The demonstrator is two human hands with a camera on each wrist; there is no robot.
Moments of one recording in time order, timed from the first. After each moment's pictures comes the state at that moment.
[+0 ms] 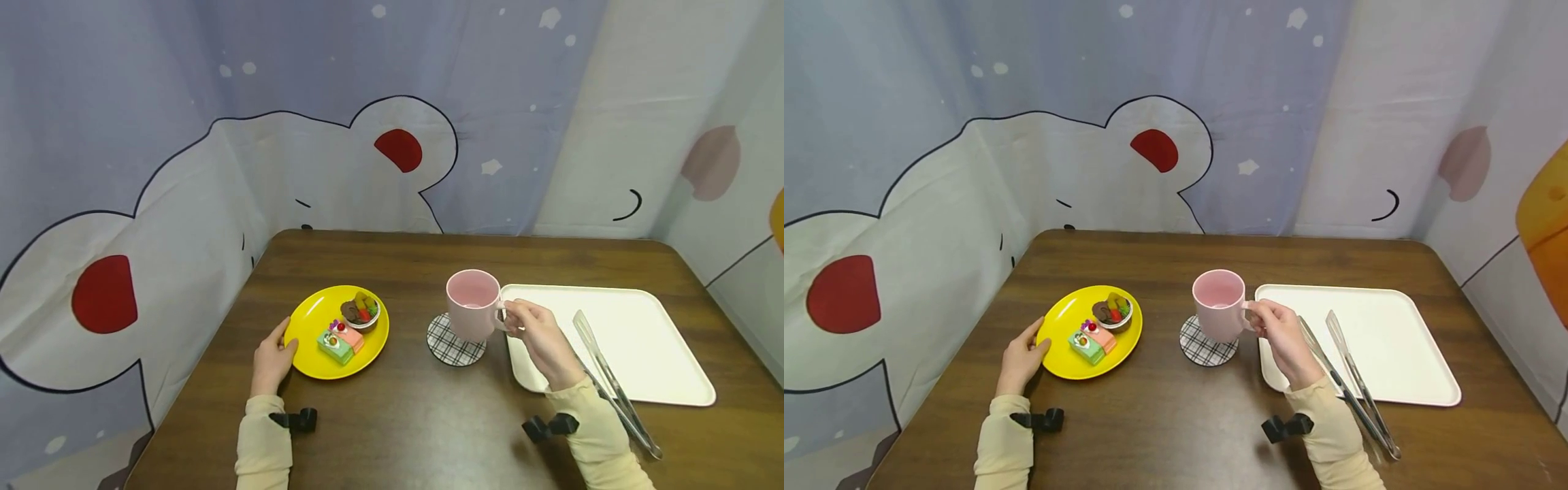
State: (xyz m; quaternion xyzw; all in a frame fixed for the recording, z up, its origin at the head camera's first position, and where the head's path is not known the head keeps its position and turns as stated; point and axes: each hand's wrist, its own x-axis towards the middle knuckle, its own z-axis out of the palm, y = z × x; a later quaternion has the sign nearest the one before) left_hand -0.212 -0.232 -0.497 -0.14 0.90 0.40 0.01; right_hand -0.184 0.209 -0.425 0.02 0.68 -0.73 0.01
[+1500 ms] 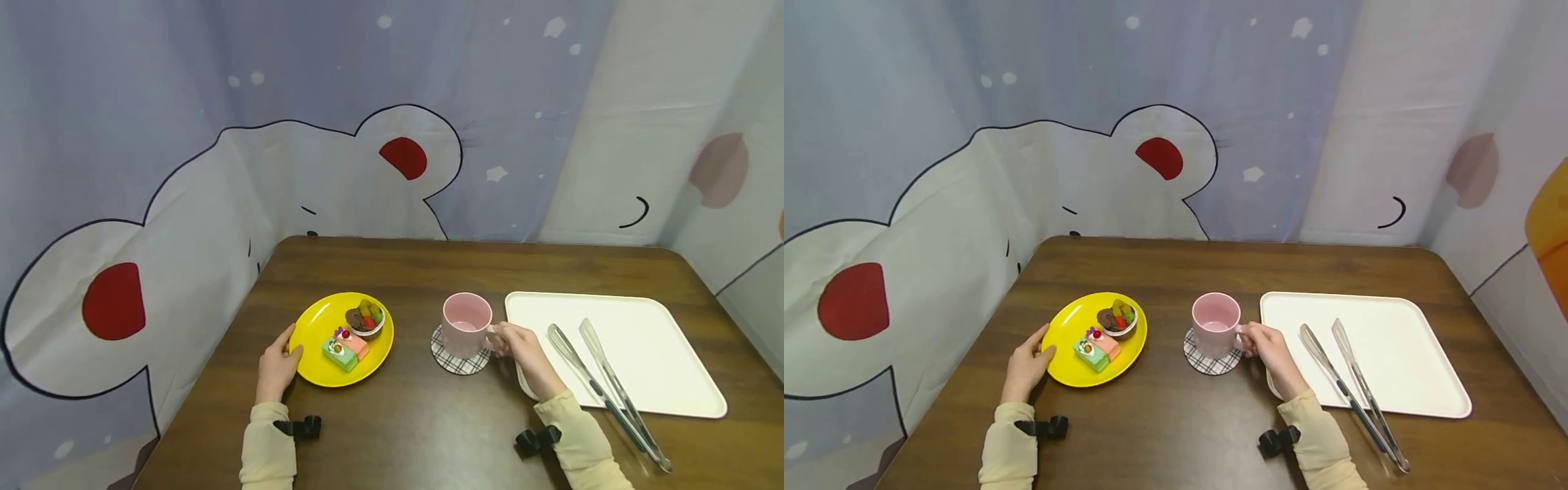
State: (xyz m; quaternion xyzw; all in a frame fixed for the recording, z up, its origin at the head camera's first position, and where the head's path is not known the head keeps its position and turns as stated) left_hand -0.210 -0.234 -0.497 -0.13 0.90 0.41 0.01; right_hand -0.202 0.203 -0.487 -0.01 0.73 -0.69 0.02
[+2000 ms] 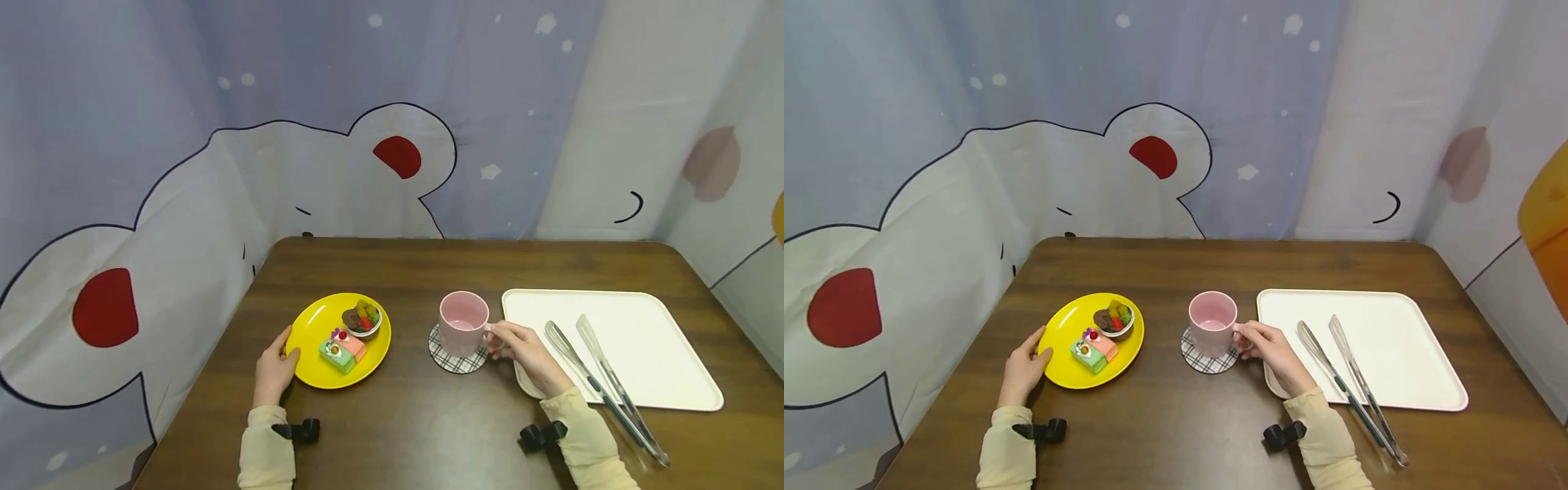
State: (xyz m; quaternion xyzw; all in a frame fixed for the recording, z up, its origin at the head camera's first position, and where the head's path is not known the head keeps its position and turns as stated) left_hand -0.211 -0.231 -0.496 -0.13 0.90 0.41 0.01; right_hand -0.202 0.218 -0.490 -0.06 0.73 -0.67 0.06
